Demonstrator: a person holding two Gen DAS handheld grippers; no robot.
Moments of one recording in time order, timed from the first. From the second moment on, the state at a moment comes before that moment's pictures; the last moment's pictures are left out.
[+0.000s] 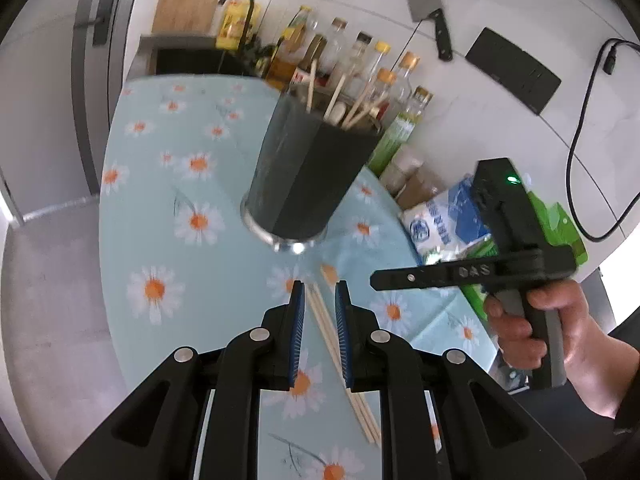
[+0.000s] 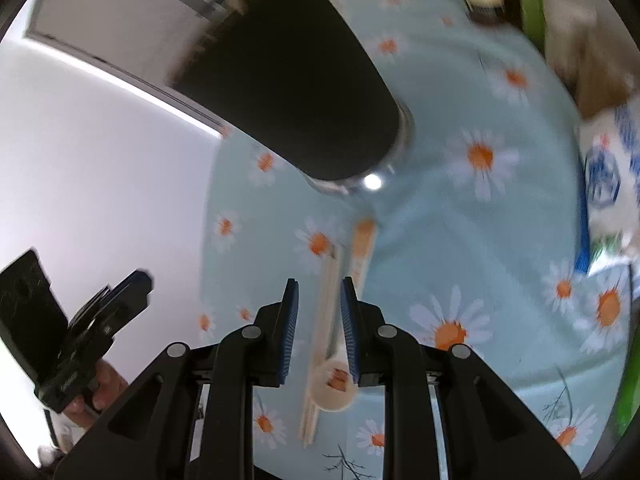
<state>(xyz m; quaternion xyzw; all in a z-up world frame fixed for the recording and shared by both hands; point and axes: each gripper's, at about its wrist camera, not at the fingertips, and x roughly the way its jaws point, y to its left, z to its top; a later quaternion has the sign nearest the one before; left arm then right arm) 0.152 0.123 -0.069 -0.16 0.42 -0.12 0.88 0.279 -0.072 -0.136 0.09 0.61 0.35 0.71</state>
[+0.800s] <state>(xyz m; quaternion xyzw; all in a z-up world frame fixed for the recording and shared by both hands) 0.136 0.125 -0.116 -0.19 0.48 -0.14 0.85 0.280 -0.042 -0.195 0.06 0.66 0.37 0.65</state>
